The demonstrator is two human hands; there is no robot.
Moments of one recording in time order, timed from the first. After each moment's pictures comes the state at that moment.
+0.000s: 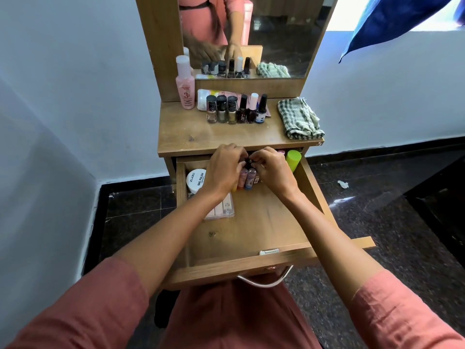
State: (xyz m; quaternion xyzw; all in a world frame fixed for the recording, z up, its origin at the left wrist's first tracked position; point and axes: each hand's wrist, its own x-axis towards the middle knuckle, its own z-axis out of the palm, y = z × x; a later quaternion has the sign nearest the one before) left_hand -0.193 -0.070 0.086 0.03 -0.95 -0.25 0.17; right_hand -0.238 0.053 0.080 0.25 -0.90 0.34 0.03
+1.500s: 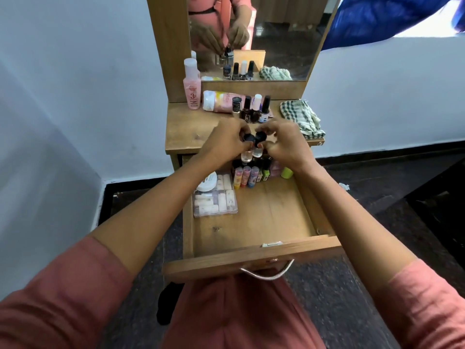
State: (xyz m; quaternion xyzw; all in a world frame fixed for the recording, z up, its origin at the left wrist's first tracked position) left_hand -0.198 -0.092 0.155 0.02 -0.94 -0.34 0.10; right_hand -0.243 0.048 0.152 0.31 -0.90 0.29 0.08
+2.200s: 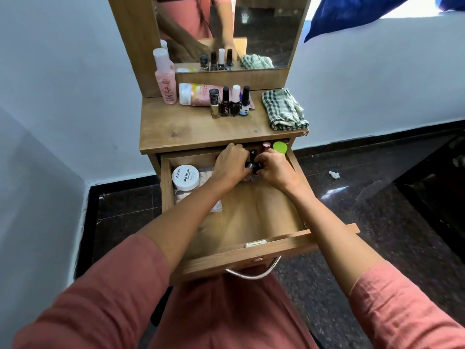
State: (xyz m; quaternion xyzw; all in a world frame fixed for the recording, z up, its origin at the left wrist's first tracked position) left_hand -0.216 -0.035 0.086 0.00 -0.99 -0.16 0.02; right_hand -0.253 0.090 0.070 0.22 -0.93 0.27 -0.05
